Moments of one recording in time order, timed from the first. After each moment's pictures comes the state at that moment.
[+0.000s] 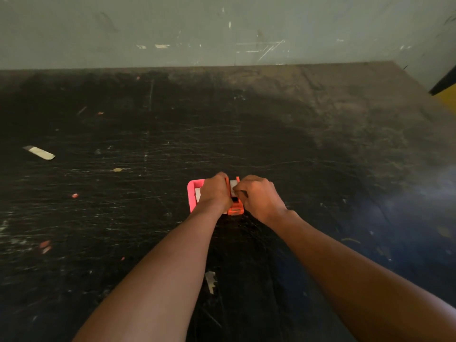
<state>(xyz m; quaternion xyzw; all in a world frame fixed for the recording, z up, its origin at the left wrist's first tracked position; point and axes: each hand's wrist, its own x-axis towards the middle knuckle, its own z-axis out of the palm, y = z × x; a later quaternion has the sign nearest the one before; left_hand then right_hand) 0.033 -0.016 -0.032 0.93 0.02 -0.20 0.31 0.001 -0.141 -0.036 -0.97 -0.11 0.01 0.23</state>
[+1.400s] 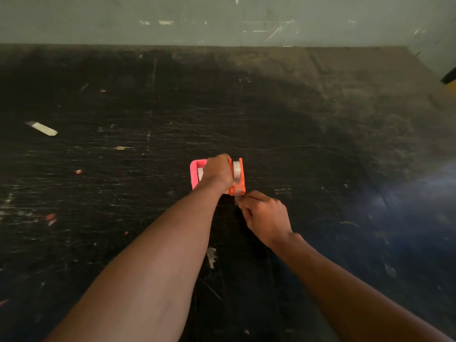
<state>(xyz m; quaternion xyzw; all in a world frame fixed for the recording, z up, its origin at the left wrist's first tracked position) 0.035 -0.017 -0.036 0.94 0.03 -0.20 0.28 -0.075 -0.133 -0.065 -0.97 -0.12 -0.03 0.19</state>
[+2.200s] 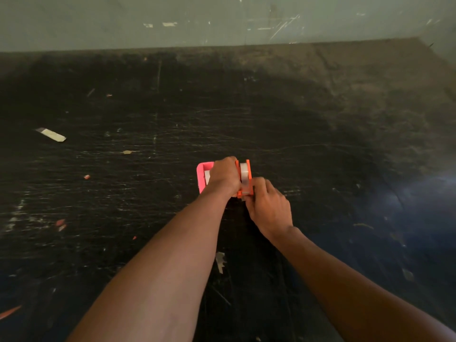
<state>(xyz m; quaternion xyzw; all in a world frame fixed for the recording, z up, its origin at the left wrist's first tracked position) 0.039 -0.019 -0.042 0.95 0.03 -0.19 0.26 -0.052 -0.121 -0.075 -0.97 0.00 -0.06 0.22</state>
